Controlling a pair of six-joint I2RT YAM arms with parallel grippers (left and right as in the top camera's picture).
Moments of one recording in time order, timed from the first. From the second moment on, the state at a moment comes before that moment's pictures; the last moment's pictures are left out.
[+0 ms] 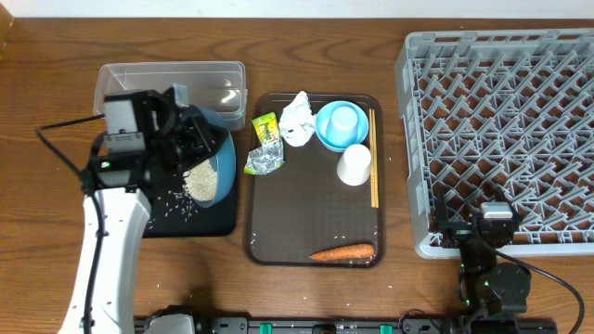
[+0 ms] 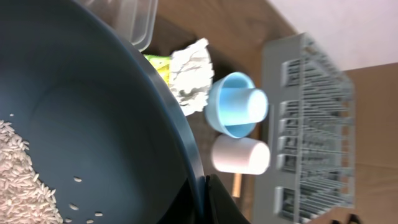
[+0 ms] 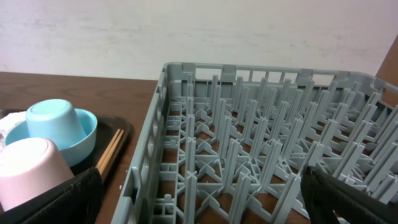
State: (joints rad) left arm 0.11 1.29 1.06 -0.65 0.66 -0.49; right arm 0.02 0.01 0.01 -0.07 0.02 -0.03
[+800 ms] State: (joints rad) left arm 0.60 1.29 1.05 -0.72 1.26 -0.54; right arm 0.02 0.01 0.01 -0.07 0.02 -0.03
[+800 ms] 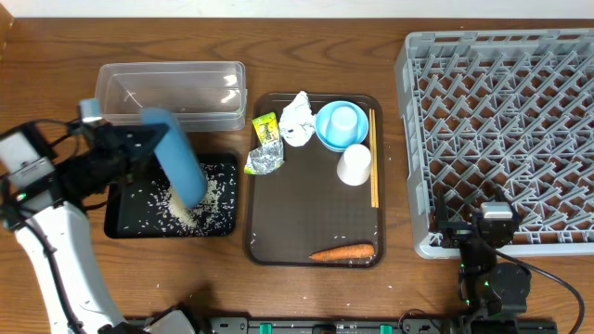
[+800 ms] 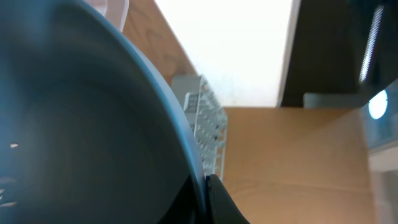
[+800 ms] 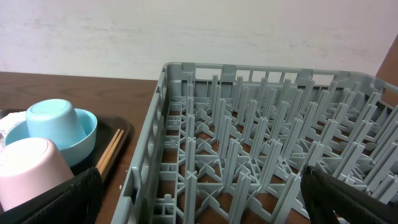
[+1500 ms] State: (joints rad) left arm 0.67 1.31 1.02 -0.81 1.47 -0.47; right arm 0.02 0.01 0.01 -0.07 0.02 -0.03
